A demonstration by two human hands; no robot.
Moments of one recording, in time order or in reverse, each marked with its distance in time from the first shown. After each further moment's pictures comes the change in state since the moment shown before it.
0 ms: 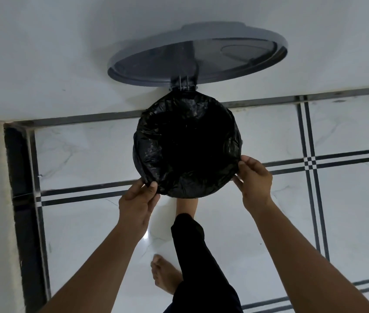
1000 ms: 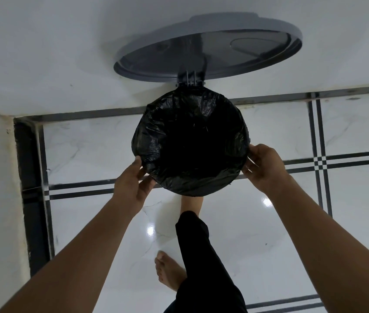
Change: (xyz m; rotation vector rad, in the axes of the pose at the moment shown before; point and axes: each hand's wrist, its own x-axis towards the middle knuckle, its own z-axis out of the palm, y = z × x) left_hand 0.036 0.036 0.003 -0.055 0.047 -0.075; right_hand 0.031 -0.042 0.008 0.133 -0.100 0.341
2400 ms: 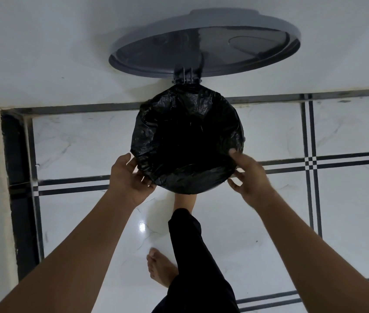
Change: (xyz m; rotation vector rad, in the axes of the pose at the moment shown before) left_hand 0.005 0.002 0.008 -0.283 -0.077 -0.219; right_hand -0.017 0.030 -0.006 -0.244 -0.048 -0.008
